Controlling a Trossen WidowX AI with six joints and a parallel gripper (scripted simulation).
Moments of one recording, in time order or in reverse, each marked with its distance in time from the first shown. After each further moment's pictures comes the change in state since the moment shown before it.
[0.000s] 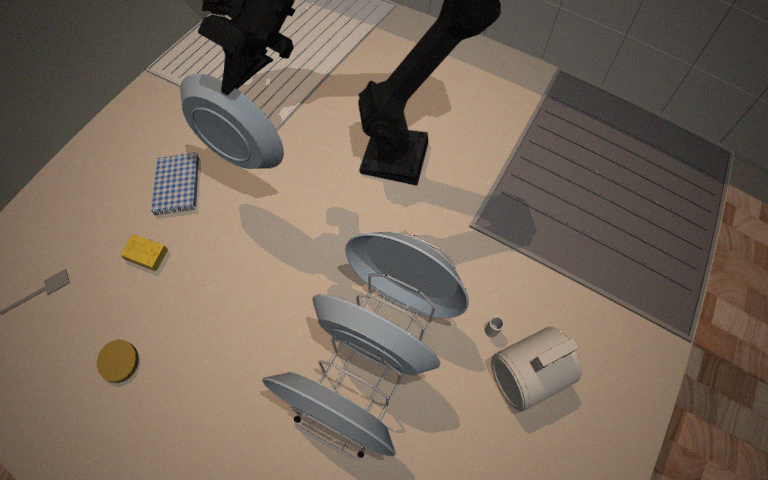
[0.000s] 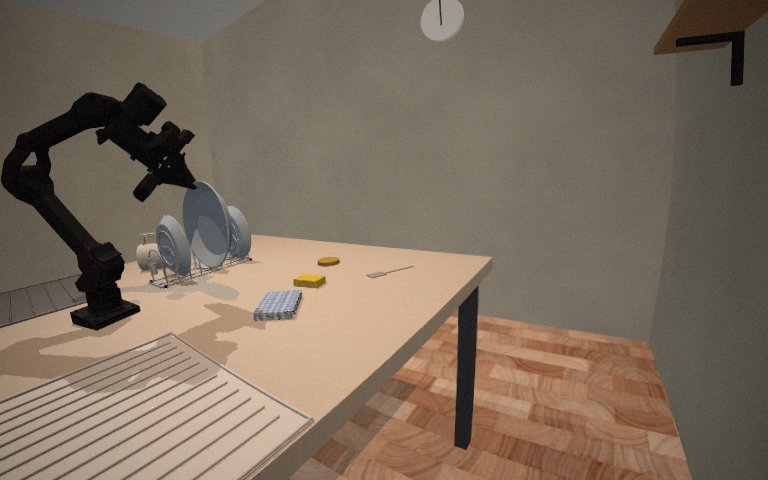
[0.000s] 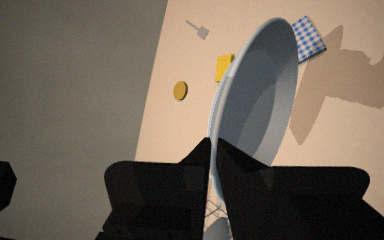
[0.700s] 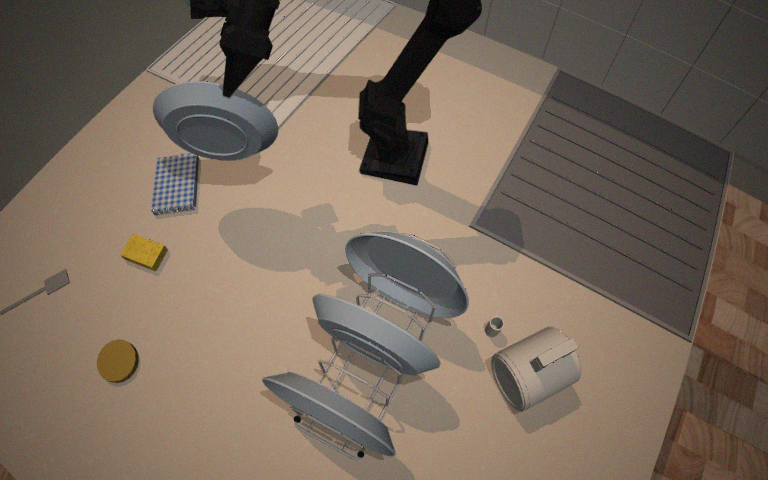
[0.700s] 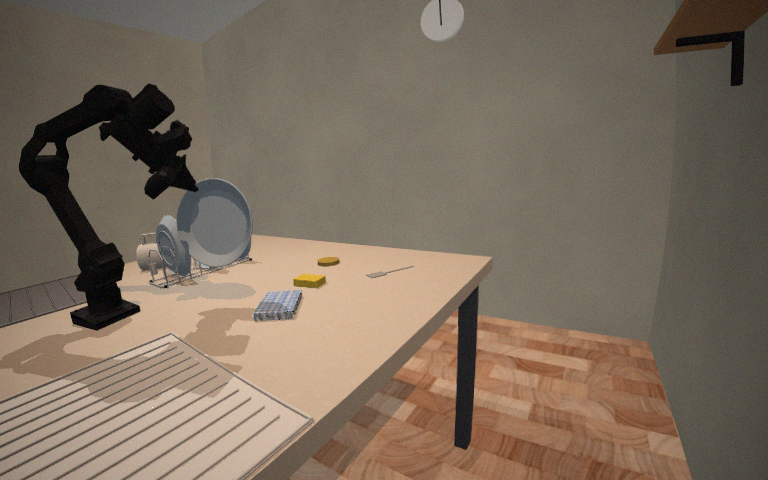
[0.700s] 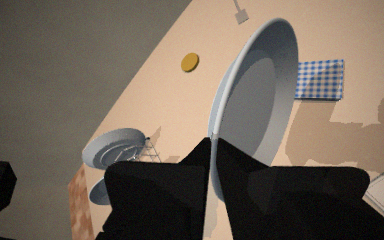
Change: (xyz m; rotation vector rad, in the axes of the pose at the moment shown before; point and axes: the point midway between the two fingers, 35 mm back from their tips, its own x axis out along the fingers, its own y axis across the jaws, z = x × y) arm 0.004 -0.005 0.005 -0.486 0.150 0.061
